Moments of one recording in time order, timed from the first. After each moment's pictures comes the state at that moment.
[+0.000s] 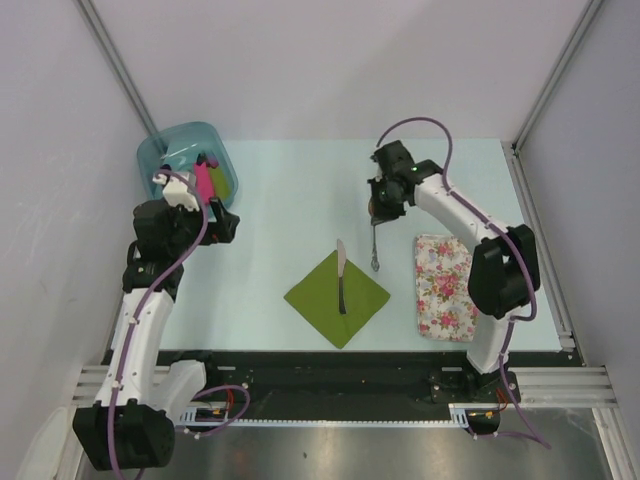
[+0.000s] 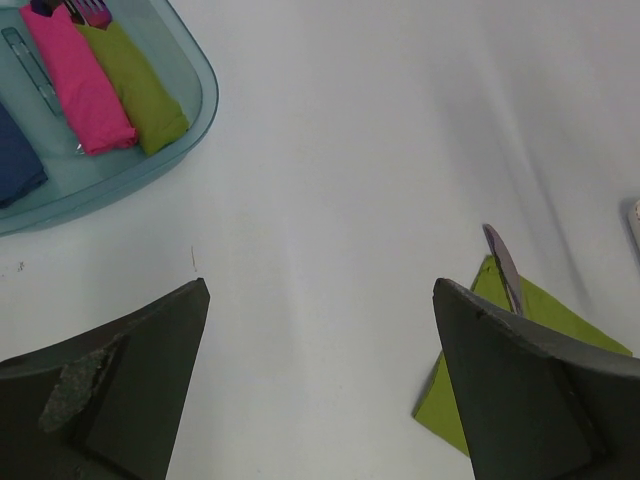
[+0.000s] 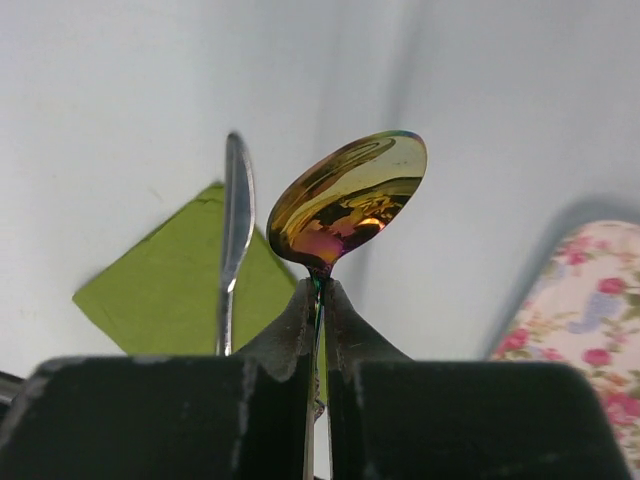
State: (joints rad) left arm 0.06 0.92 0.84 -0.30 0.33 -0.12; right arm 0.43 1.84 1.64 -0.82 -0.05 0.32
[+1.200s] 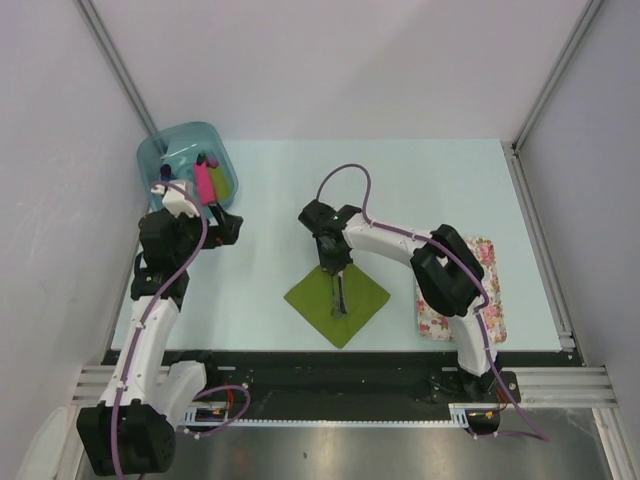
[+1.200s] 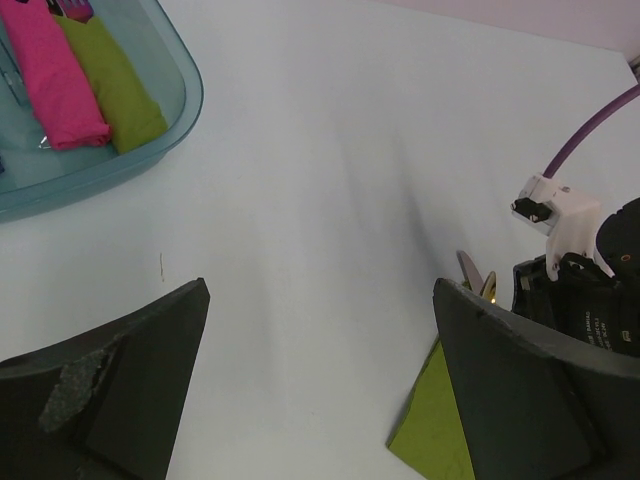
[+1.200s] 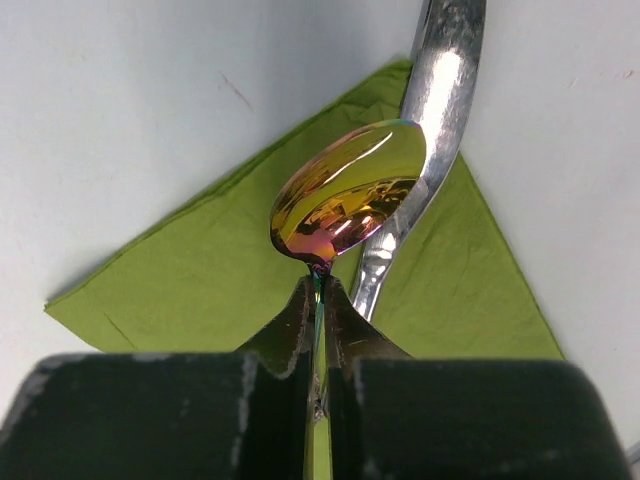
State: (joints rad) left arm 0.06 0.87 0.69 -0.12 0.33 -0.25; right arm 0.85 2.09 1.62 -0.81 0.14 0.62
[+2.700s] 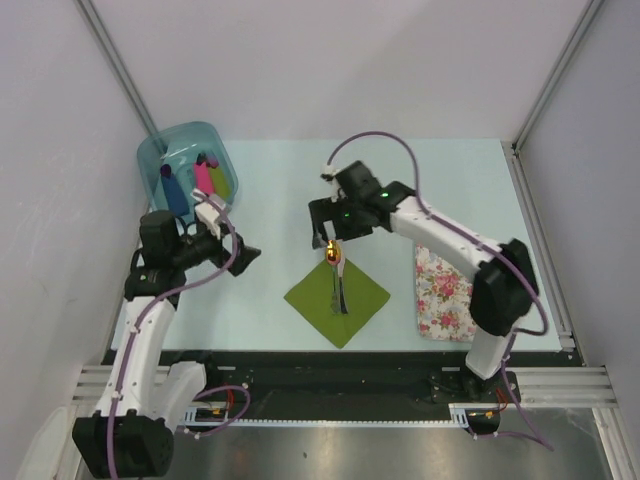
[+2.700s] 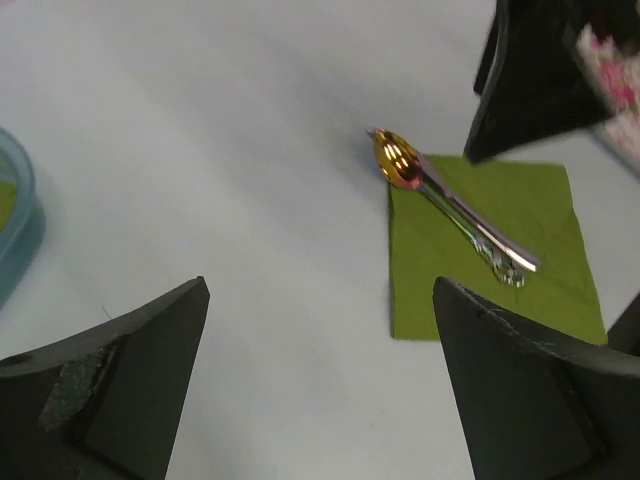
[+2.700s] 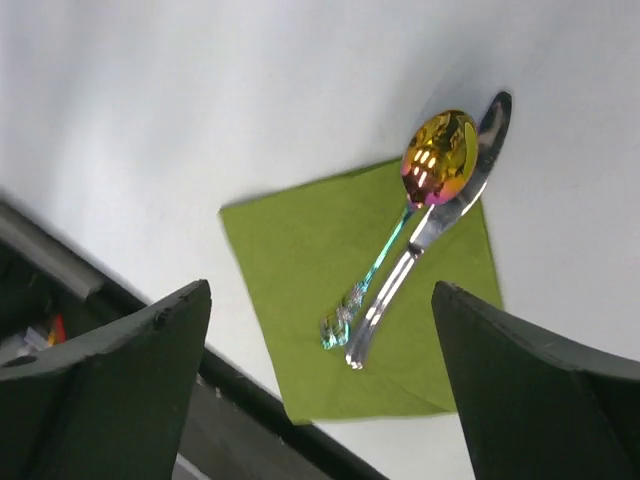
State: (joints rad) left arm 0.05 0.88 0.78 -0.35 0.71 0.19; right arm 0.76 1.87 1.63 -0.73 -0.08 0.41
